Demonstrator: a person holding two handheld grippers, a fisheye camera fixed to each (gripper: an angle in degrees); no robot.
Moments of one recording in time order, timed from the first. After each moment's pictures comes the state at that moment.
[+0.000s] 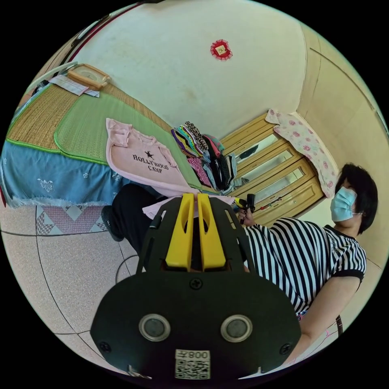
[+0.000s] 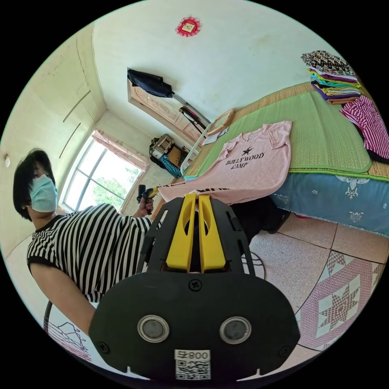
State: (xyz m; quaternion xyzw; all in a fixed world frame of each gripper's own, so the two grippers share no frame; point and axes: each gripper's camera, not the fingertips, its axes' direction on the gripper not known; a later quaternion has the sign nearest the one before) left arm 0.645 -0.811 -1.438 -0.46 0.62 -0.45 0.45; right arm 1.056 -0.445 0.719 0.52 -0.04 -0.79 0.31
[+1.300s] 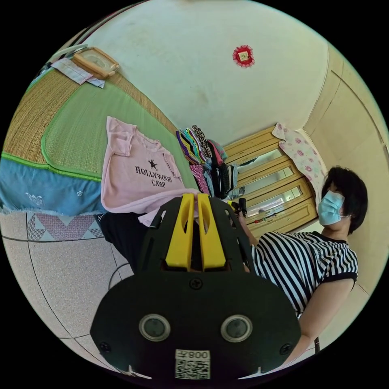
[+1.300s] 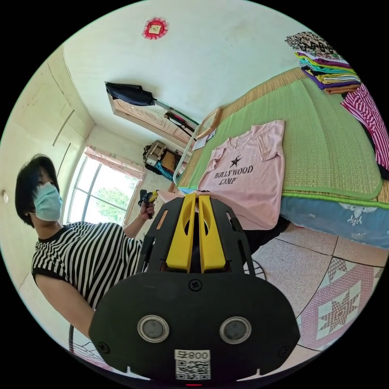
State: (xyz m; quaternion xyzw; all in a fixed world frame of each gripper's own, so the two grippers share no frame) left arm 0.796 -0.713 -1.227 -0.48 0.61 -0.48 0.40; right arm 0.894 -0.422 0.538 0.50 -0.07 -0.78 0.36
